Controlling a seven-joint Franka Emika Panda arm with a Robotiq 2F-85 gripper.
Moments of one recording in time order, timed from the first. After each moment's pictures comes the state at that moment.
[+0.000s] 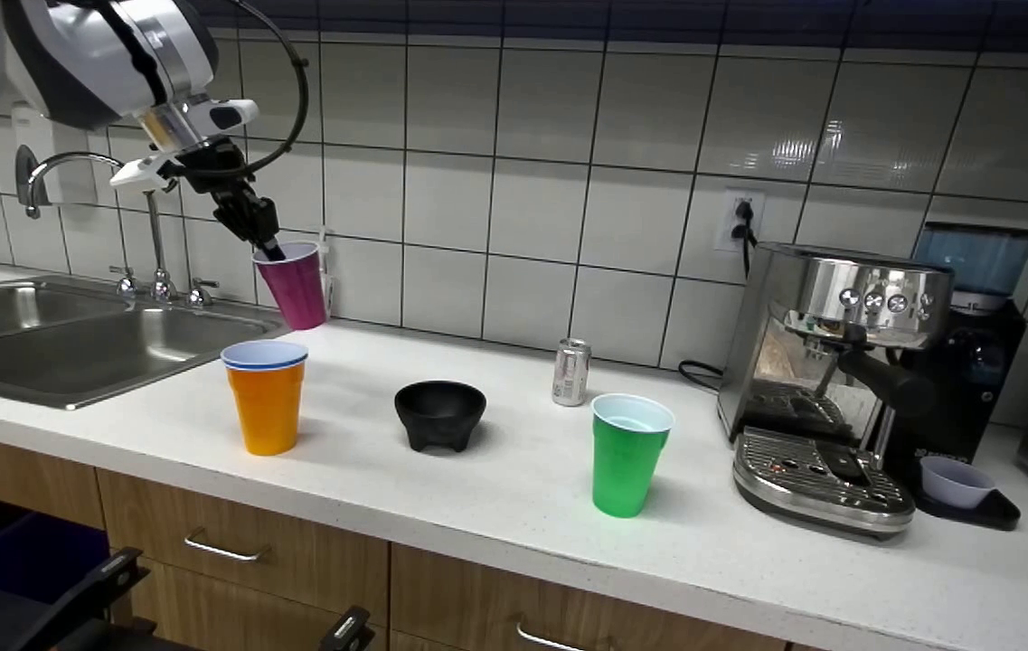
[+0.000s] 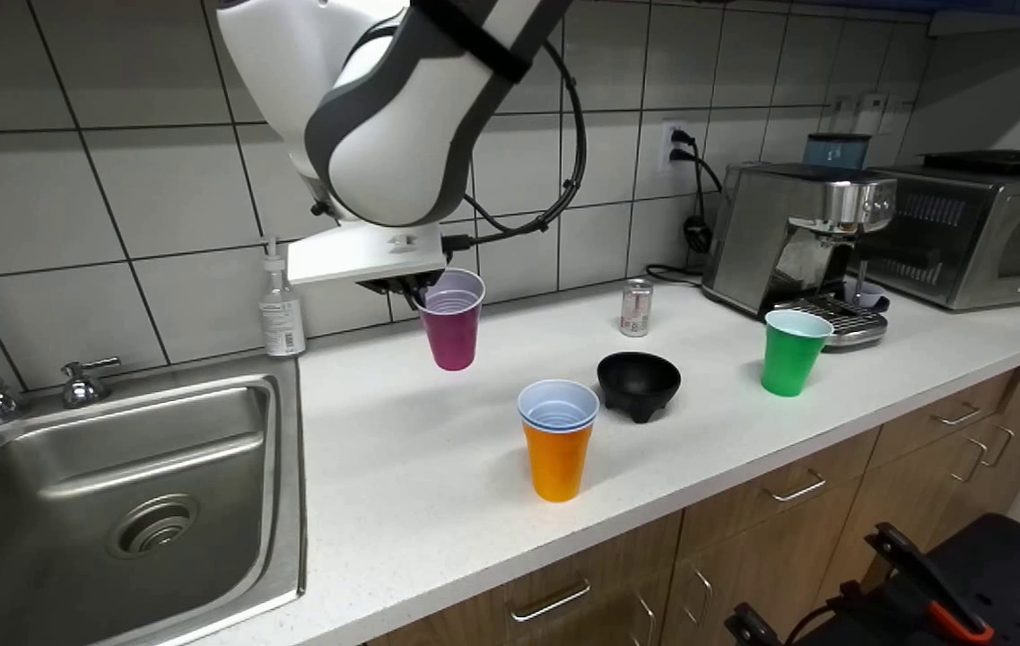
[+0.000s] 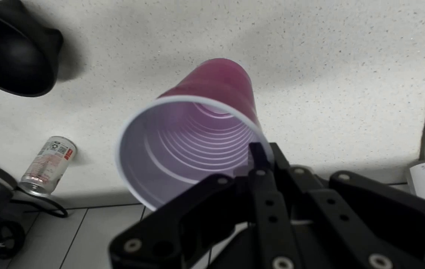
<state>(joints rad) 0.55 0.32 -0.05 -1.96 -0.71 2.38 1.31</state>
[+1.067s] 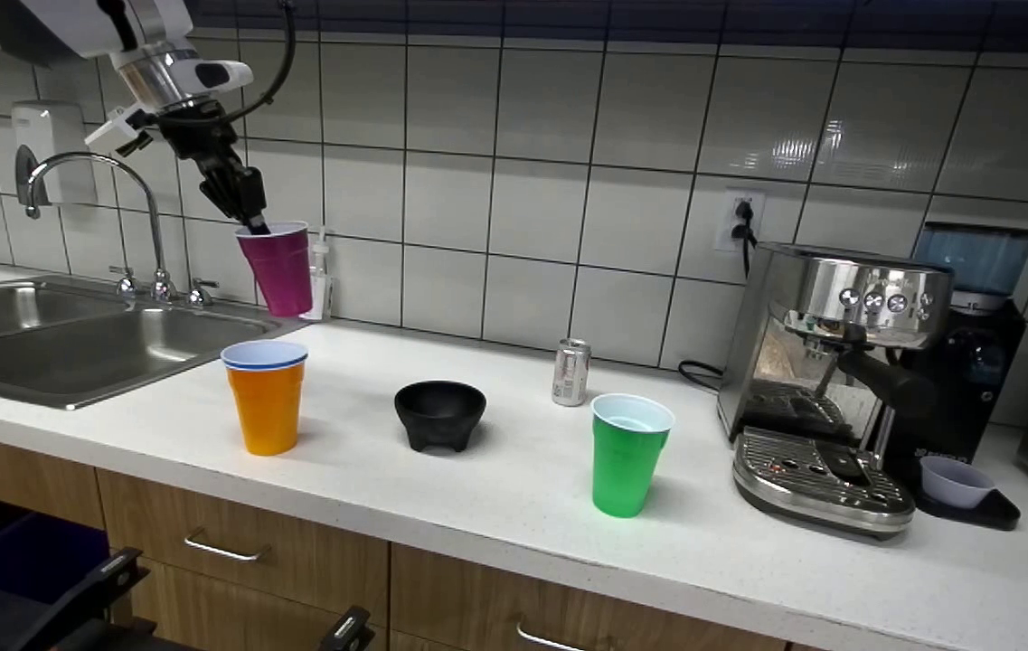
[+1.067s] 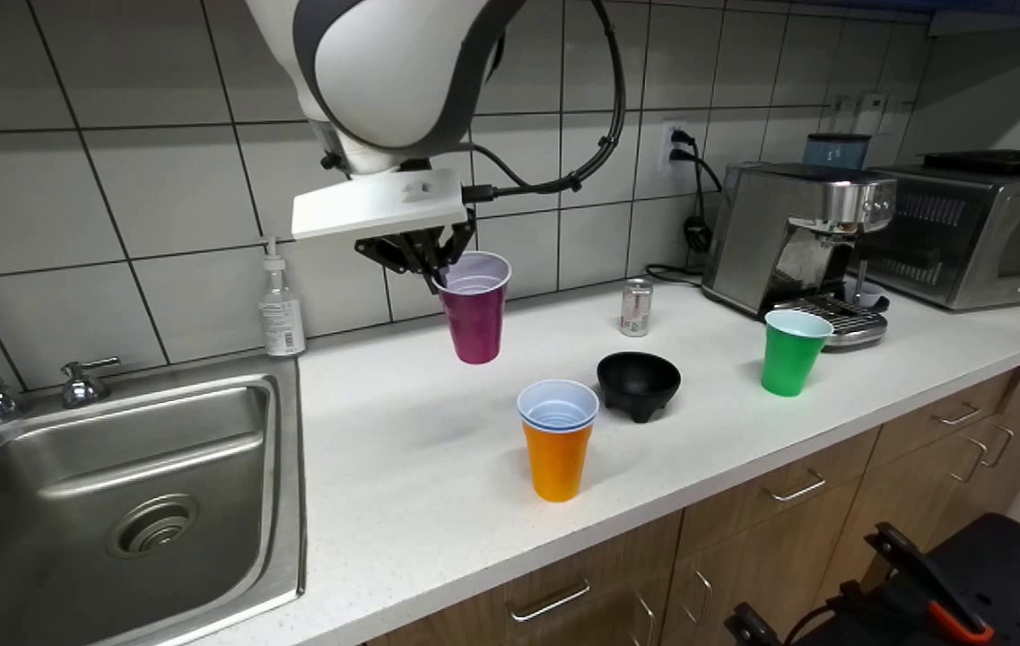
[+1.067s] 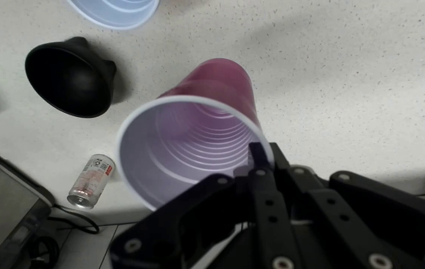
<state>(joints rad) 0.41 0.18 0.11 -2.04 -0.61 2.25 1.25</state>
